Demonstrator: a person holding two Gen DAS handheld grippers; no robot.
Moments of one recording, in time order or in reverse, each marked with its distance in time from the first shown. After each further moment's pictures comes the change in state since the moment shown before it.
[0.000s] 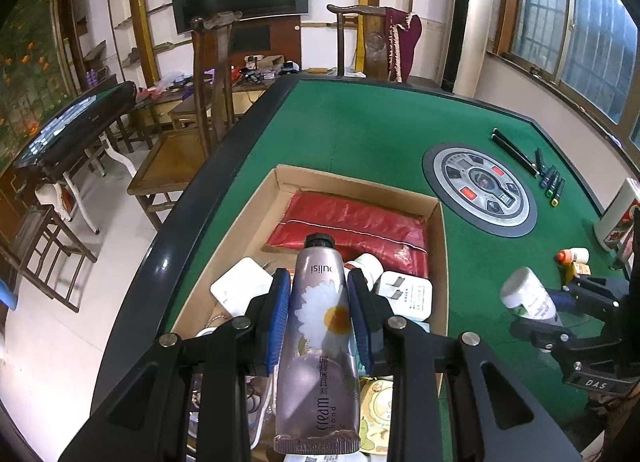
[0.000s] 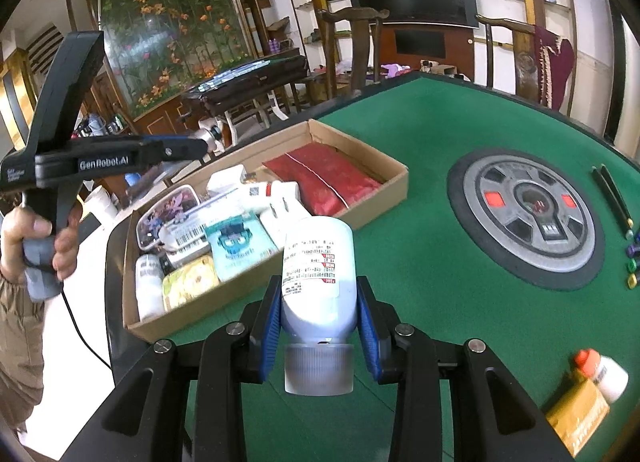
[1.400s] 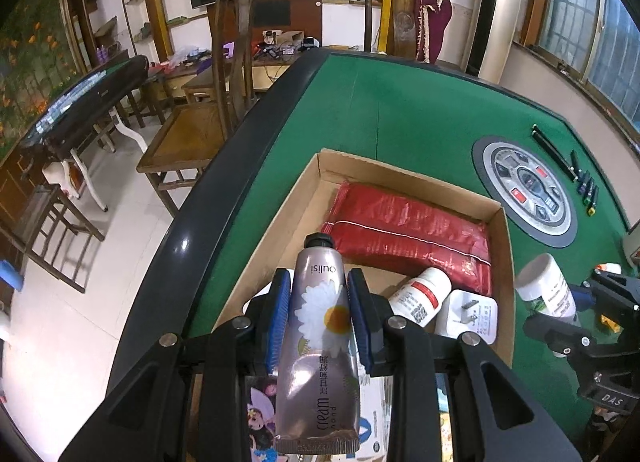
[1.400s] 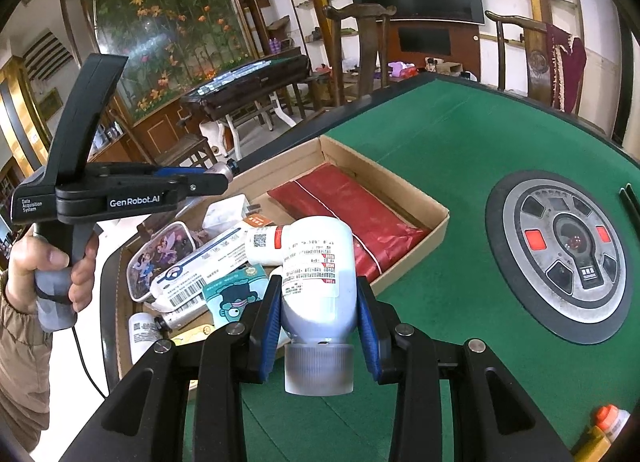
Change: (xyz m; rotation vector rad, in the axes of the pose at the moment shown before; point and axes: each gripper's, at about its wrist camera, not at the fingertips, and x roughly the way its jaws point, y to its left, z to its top) left arm 0.051 0.036 0.015 -0.039 0.087 0.057; right arm 0.047 0.009 0.042 0.021 0.011 0.014
